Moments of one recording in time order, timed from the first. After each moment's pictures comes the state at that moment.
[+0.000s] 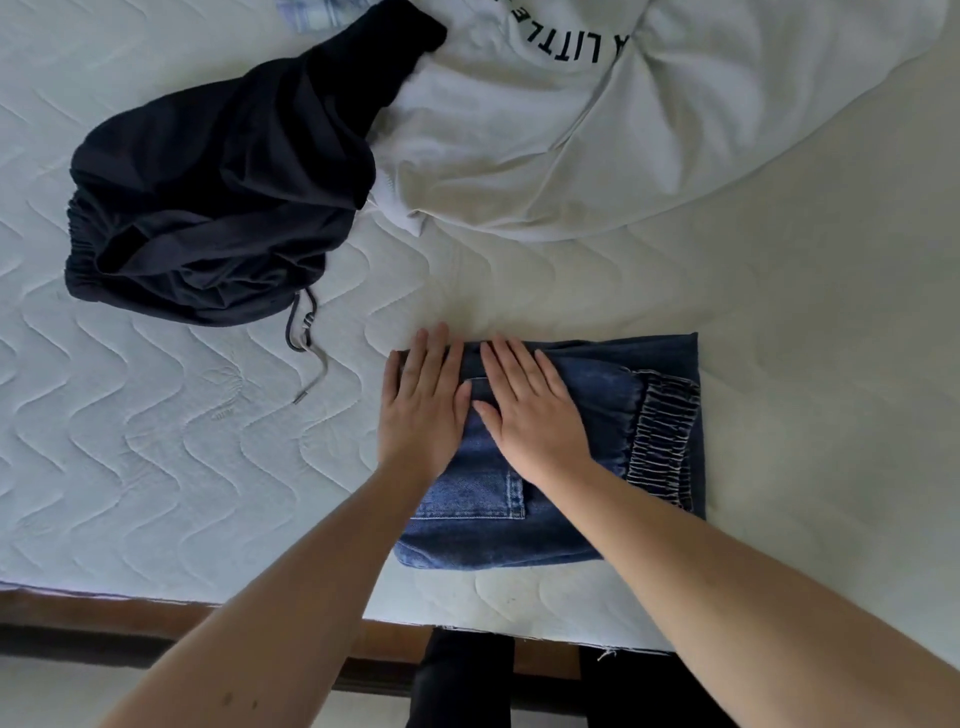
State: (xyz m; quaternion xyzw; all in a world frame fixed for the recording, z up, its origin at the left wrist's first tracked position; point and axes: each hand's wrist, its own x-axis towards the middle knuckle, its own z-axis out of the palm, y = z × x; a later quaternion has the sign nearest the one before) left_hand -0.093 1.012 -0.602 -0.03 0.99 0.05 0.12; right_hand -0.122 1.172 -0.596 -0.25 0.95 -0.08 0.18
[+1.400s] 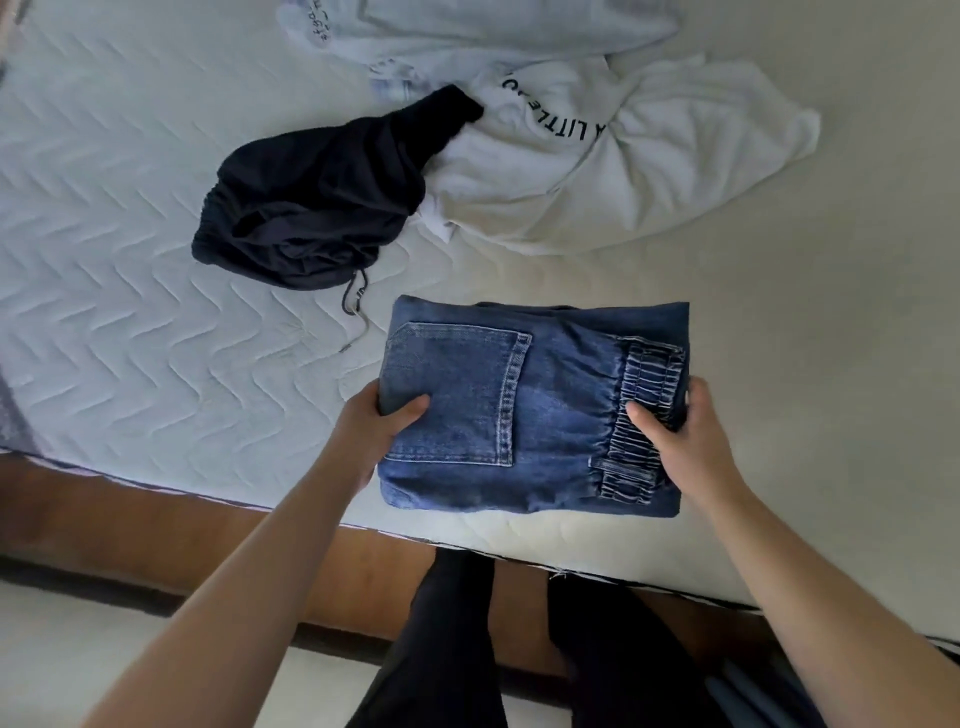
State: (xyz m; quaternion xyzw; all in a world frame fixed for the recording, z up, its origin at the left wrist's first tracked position) left_hand -0.003 0.996 -0.447 -0.37 0.66 0.63 0.16; right_hand -0.071 1.345 -0.451 0.13 0.84 -0.48 0.21
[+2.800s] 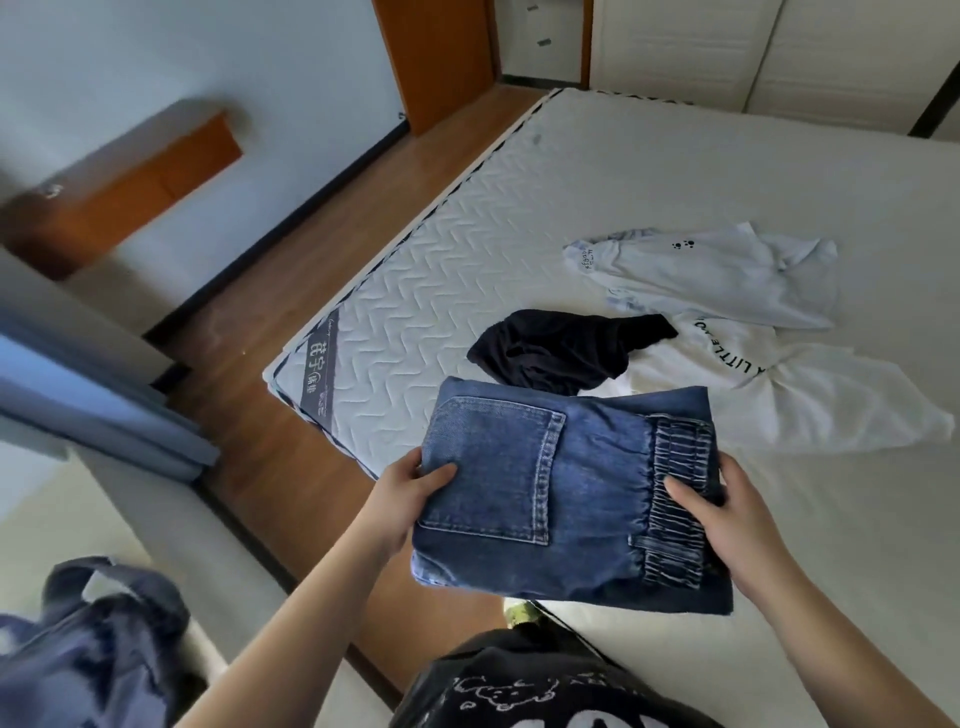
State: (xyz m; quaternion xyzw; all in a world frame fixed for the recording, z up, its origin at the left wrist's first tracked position) left_hand 0.171 0.926 -0.180 -0.42 0.59 0.69 -0.05; right_hand -0.034 1.226 -0.228 -0.08 0.76 -0.59 0.28
